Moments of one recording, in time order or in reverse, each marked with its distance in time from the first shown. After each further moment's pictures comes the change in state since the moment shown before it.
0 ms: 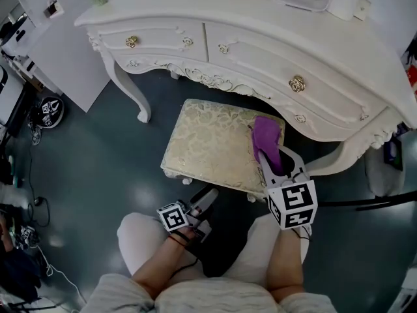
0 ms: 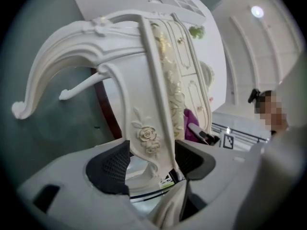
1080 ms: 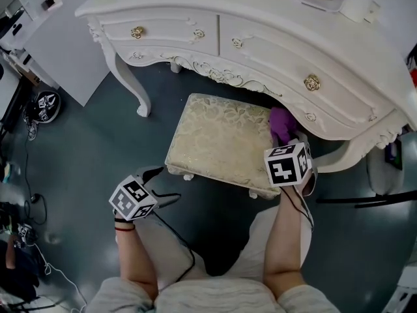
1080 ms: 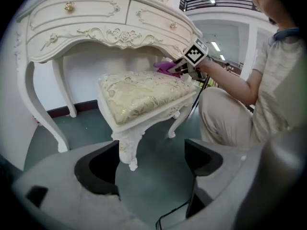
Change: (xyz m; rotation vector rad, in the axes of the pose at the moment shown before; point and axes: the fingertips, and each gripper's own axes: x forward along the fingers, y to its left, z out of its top) left arm -0.099 0.000 0.090 1.005 0.941 0.393; right arm 0.053 -0.057 -0.050 -0.187 0.490 -0.281
